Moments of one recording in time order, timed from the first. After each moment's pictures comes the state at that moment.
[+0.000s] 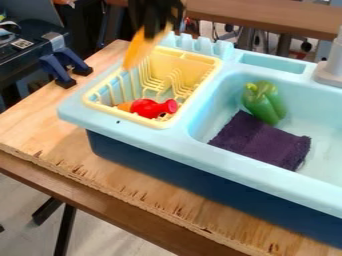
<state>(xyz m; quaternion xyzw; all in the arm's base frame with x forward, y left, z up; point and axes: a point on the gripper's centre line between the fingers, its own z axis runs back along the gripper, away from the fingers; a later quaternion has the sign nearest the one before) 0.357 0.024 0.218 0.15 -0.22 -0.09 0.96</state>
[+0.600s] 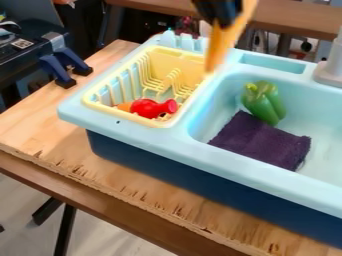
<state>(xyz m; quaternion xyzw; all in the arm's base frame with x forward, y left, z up) 0.334 -0.070 0.241 -0.09 -0.28 -0.12 0.95</state>
